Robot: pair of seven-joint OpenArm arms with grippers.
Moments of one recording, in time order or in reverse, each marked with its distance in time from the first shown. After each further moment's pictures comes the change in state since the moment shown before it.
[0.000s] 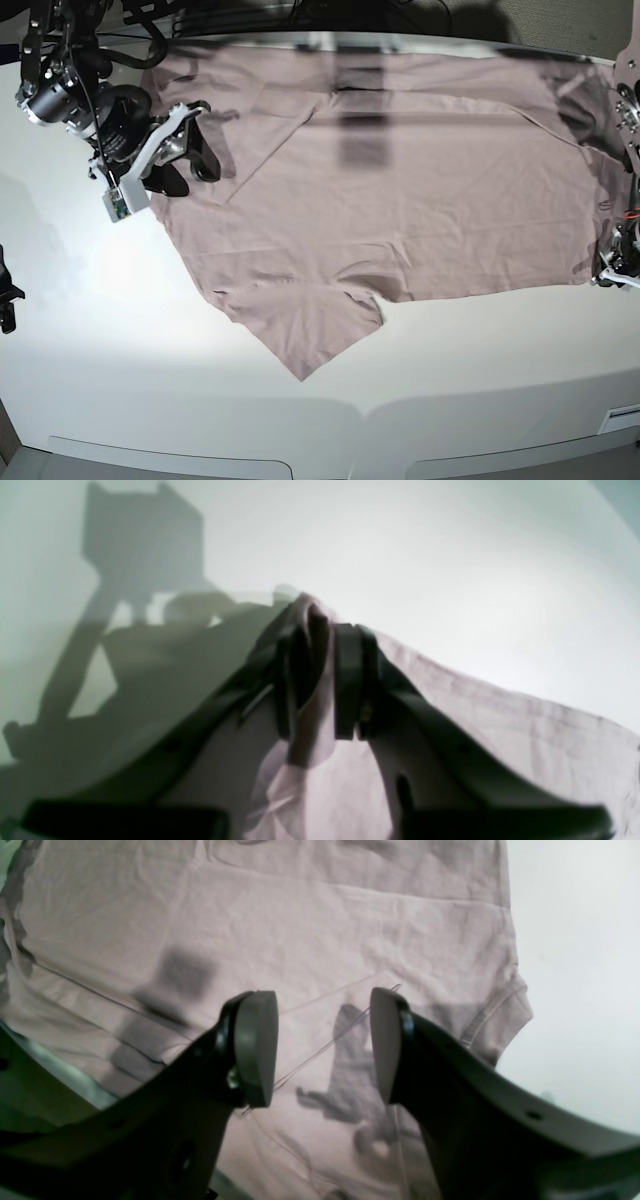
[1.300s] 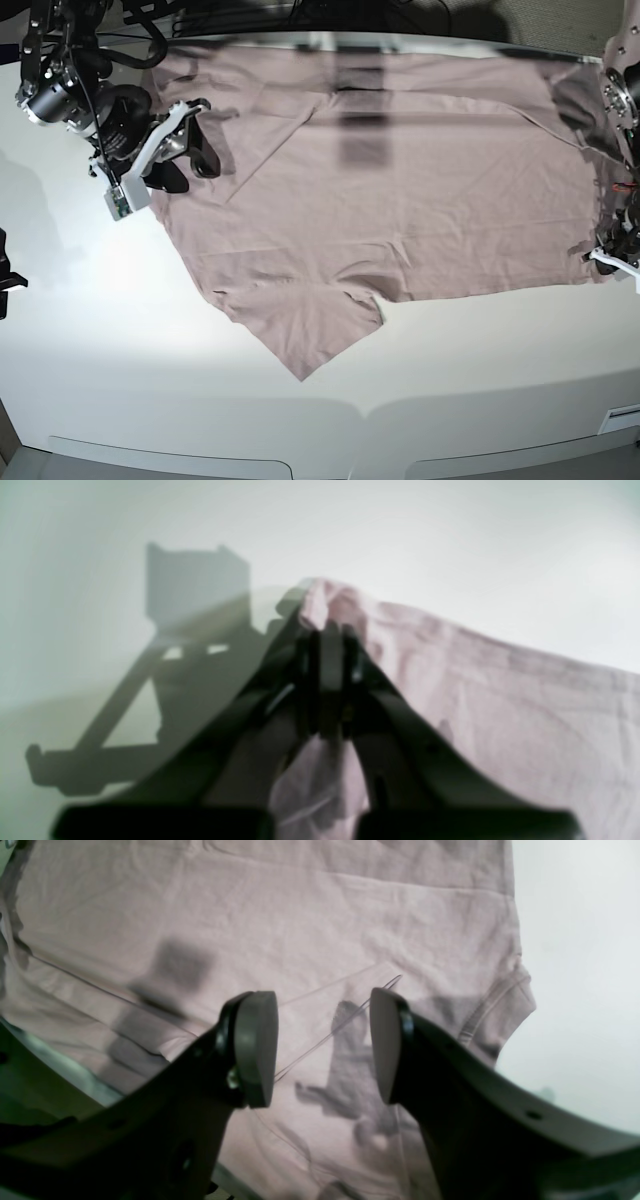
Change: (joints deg) left arm 3.8 1.5 0.0 0.2 12.3 -0.2 -12.7; right arm 0.0 0.0 0.0 0.0 0.0 0.0 -1.5
